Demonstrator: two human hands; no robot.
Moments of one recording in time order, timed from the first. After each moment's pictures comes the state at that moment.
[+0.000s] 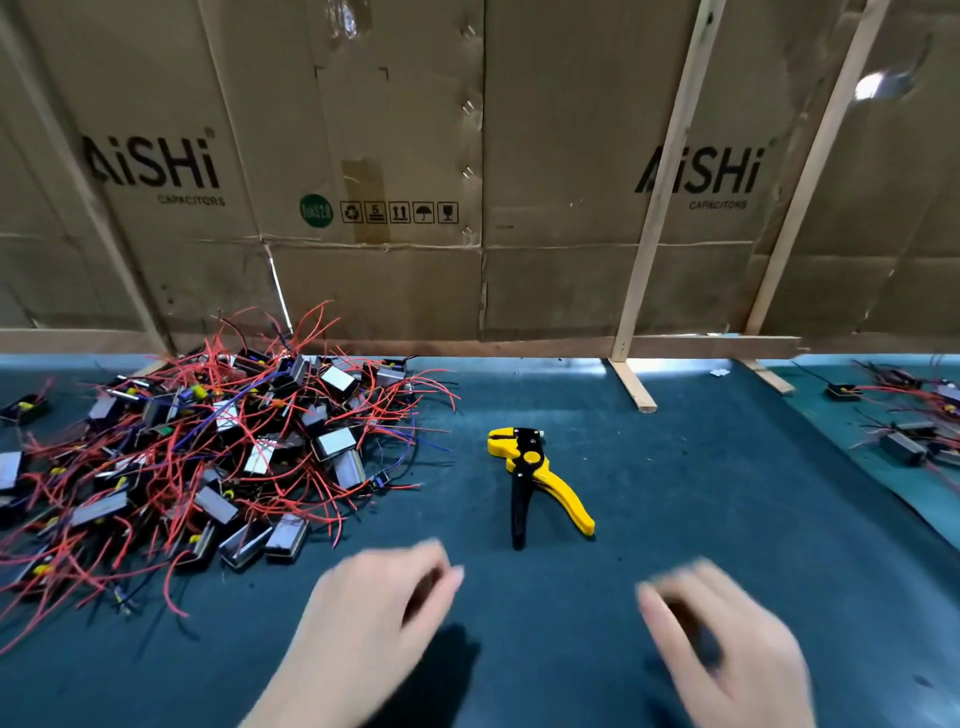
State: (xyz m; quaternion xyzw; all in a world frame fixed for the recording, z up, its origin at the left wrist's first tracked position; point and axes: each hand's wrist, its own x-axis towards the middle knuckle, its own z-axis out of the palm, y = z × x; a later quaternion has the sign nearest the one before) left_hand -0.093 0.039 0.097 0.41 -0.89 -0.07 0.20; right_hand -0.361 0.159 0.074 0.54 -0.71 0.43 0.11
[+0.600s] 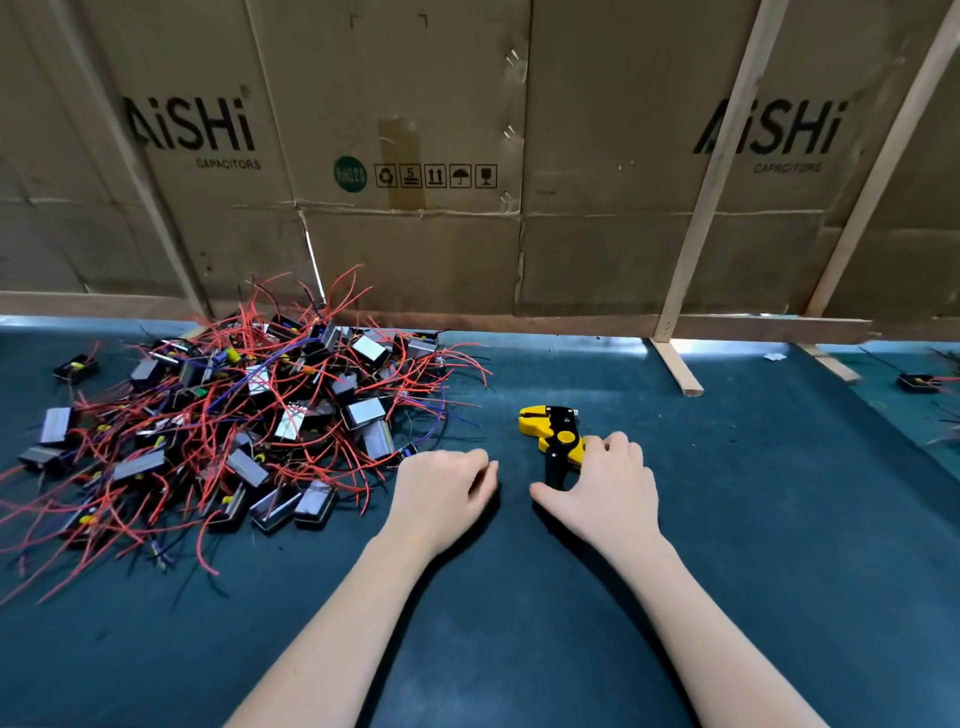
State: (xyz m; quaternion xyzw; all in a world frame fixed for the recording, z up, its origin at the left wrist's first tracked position) left_hand -0.155 -0.041 0.057 0.36 -0.88 0.09 0.31; right_hand -0.326 0.022 0.064 0.51 -0.85 0.17 0.03
